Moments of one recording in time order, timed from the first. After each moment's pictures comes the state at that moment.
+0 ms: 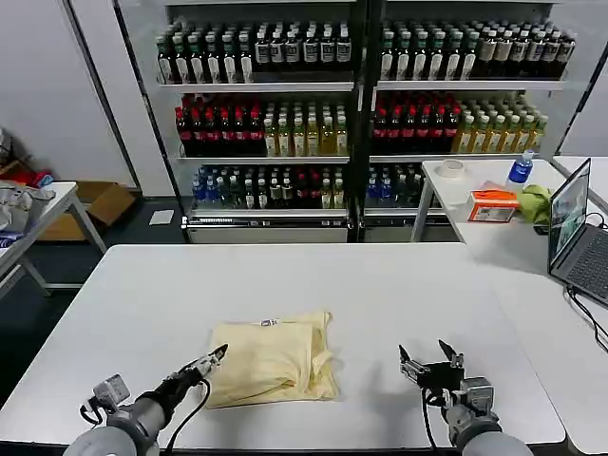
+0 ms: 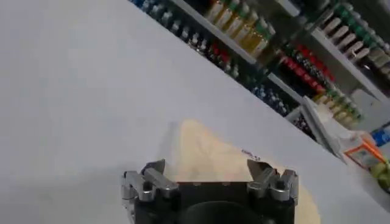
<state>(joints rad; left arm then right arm) 1.47 -1.16 -0.60 -2.08 -1.22 0.57 -0.31 -1.47 1.02 0.40 2.11 0.52 -0.45 0.30</state>
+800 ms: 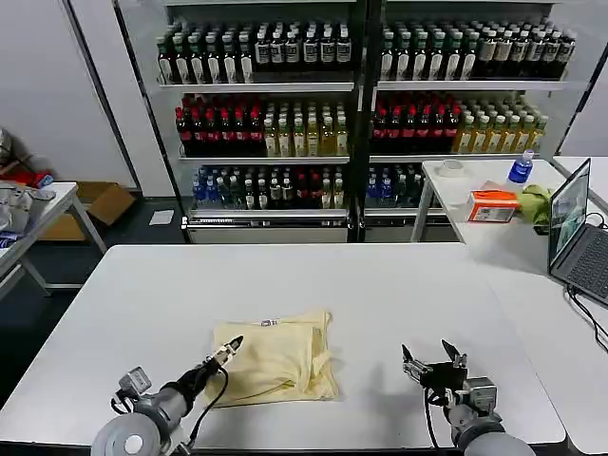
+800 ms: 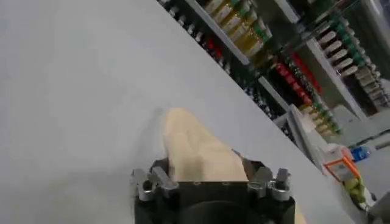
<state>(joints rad) 1.38 -1.21 -0.52 -1.97 -1.26 0.54 -0.28 -1.48 1.03 0.42 2.12 0.52 -0.46 0.31</state>
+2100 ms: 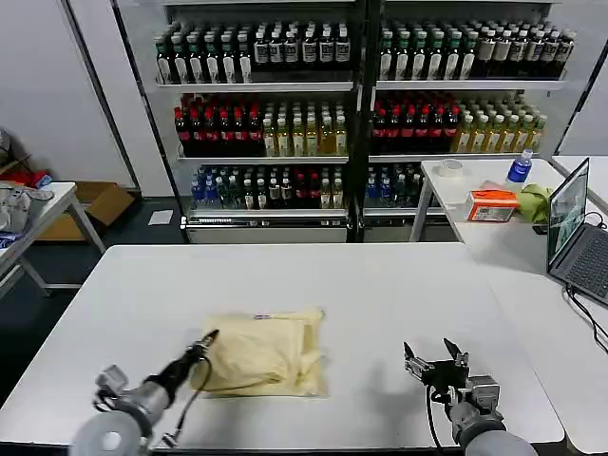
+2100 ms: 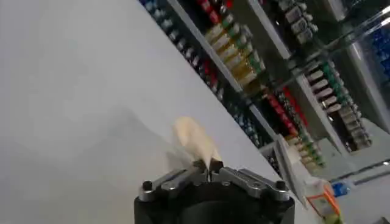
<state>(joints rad) 1.40 -1.19 -0.66 -2.00 -1.37 0.52 -0.26 -1.46 1.04 0.42 2.12 0.54 -0.45 0.31</state>
